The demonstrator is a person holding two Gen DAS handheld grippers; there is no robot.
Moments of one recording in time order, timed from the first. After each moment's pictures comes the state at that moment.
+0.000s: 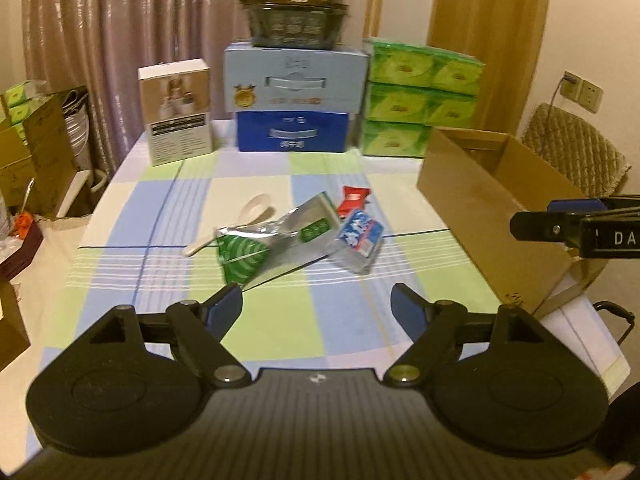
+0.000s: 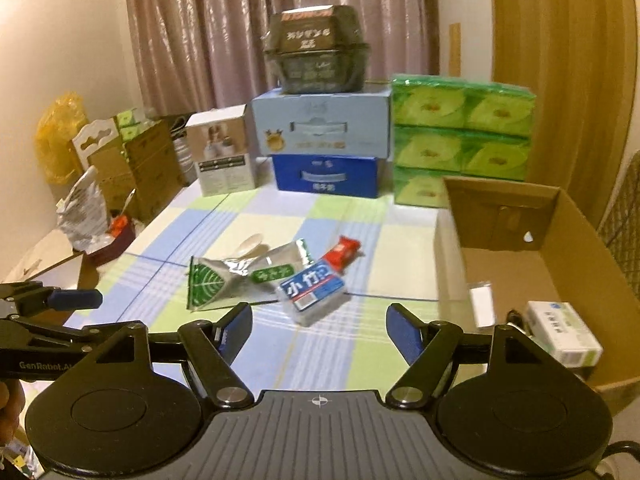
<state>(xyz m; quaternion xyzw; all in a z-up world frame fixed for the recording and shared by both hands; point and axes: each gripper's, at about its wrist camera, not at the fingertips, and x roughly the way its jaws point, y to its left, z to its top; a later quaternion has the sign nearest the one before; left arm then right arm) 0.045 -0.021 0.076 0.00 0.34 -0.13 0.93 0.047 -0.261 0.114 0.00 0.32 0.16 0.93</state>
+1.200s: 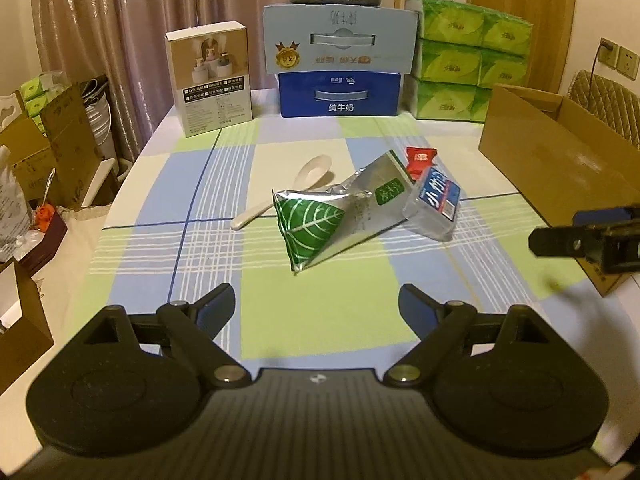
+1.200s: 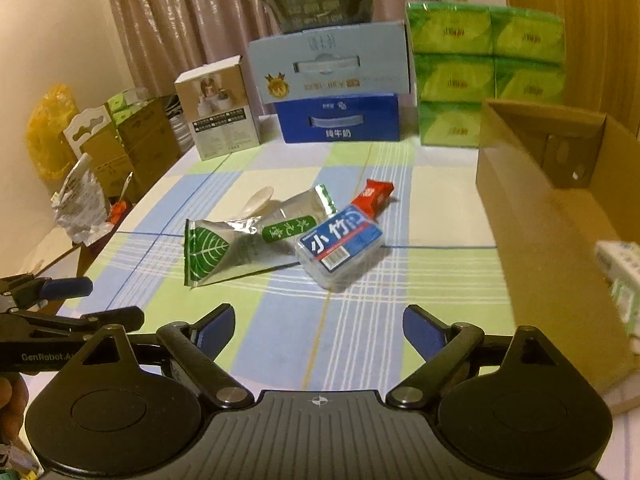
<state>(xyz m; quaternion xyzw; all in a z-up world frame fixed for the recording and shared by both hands) 0.089 0.013 0.015 0.04 0.36 -0.09 0.93 0.089 -0.230 0.030 0.04 0.37 0.16 0.91</state>
